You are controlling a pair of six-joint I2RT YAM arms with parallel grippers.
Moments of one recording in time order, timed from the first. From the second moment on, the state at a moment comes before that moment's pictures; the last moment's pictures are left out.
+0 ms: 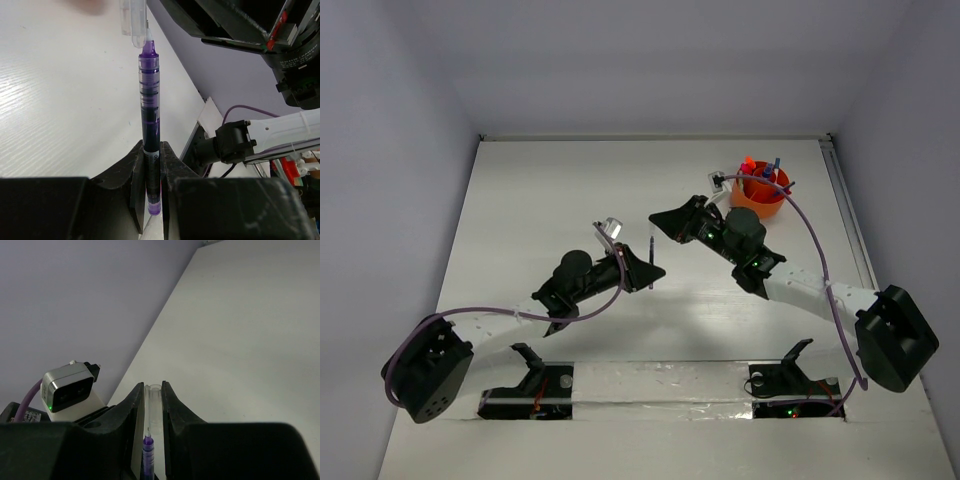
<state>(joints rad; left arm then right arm) -0.77 1.12 0.36 0.68 0.31 -0.82 0.70 1.30 0.72 0.61 -0.14 0.80</state>
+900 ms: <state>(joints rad) -0.76 1.12 0.36 0.68 0.34 -0.82 0.71 1.30 0.72 0.59 -0.10 0.78</state>
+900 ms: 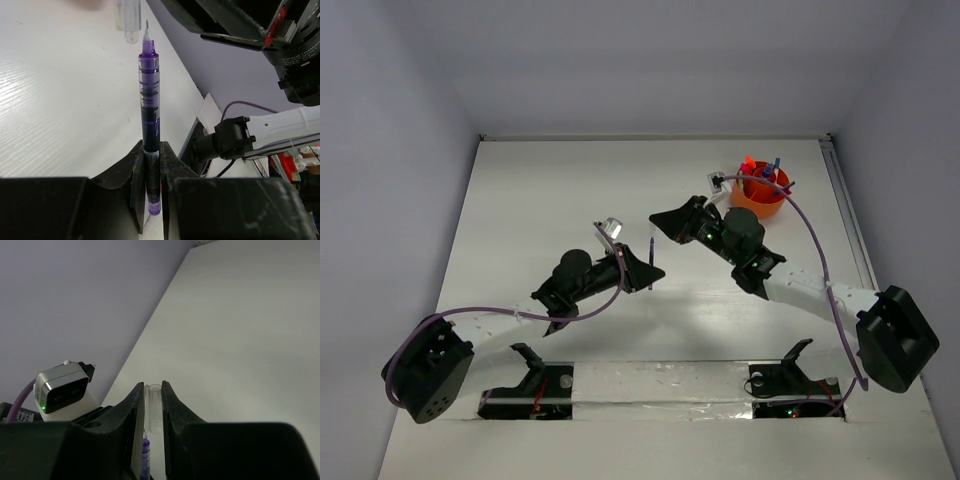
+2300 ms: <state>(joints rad) -0.76 1.14 0.38 0.68 0.33 -0.81 0.73 1.27 0.72 0.57 -0.09 0.75</state>
